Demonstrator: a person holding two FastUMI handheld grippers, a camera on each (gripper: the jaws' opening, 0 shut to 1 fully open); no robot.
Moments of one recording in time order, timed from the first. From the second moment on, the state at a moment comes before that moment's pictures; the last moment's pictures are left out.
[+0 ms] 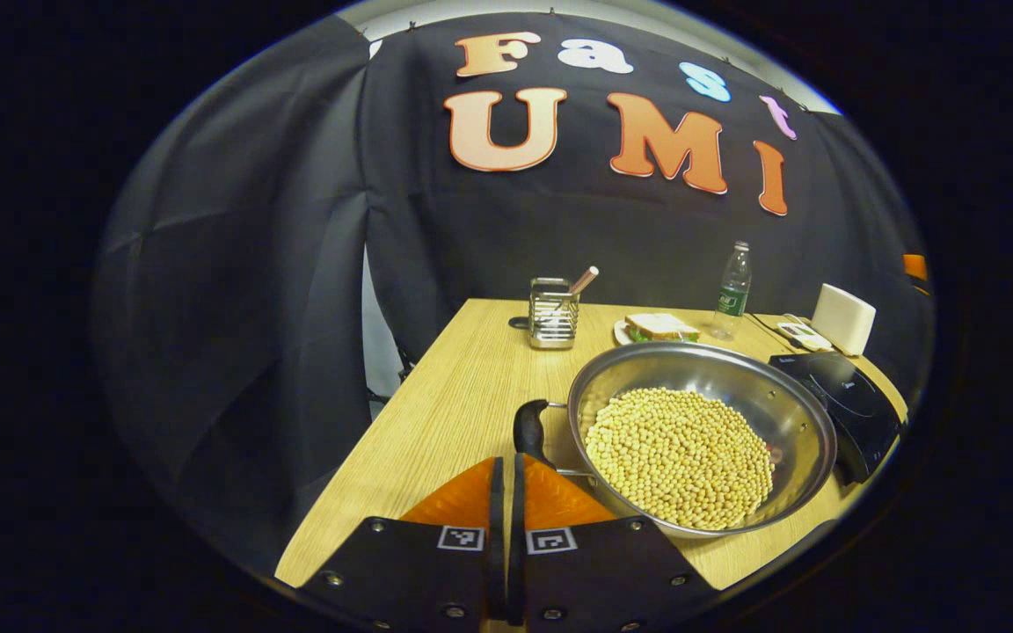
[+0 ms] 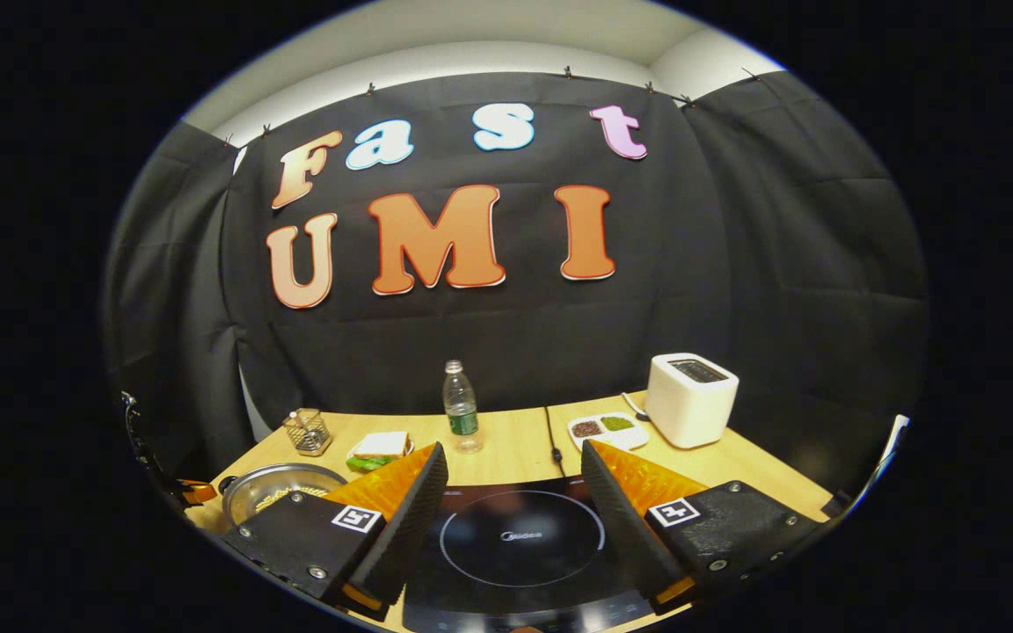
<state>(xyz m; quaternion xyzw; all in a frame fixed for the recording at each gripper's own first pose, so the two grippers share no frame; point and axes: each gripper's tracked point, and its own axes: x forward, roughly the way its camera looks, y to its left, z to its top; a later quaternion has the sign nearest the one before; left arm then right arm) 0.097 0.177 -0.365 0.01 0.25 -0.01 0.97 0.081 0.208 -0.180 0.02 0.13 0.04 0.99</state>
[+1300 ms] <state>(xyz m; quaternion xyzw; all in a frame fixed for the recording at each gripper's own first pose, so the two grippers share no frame) 0.149 0.156 -0.409 -0.02 0.28 -0.04 0.96 0.109 0.392 -0.402 -0.03 0.30 0.09 0.95</state>
